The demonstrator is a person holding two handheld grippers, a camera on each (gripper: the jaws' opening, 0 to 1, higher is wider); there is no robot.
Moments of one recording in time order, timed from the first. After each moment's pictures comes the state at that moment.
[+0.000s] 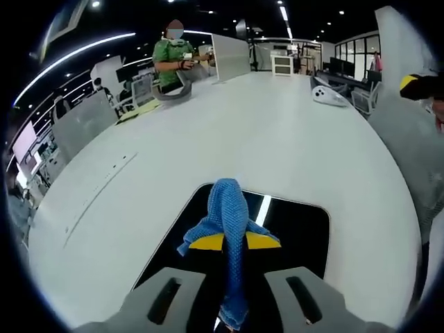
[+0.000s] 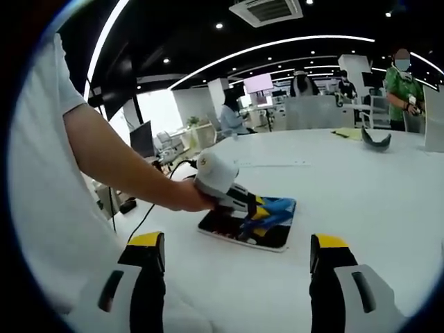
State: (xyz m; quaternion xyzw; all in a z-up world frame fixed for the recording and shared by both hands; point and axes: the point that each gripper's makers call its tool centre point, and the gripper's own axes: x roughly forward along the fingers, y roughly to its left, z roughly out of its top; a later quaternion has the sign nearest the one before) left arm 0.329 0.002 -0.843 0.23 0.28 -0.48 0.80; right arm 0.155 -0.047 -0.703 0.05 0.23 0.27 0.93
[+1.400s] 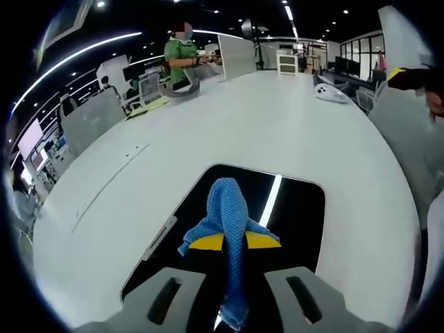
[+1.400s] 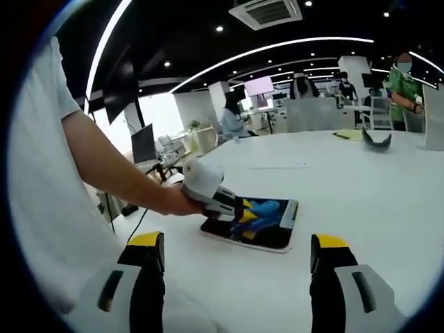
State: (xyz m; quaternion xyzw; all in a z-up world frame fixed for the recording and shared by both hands) left arm 0.317 0.037 -0.842 0.23 0.28 -0.47 0.81; right arm 0.153 -0.045 -0.702 0.06 0.22 0.28 0.93
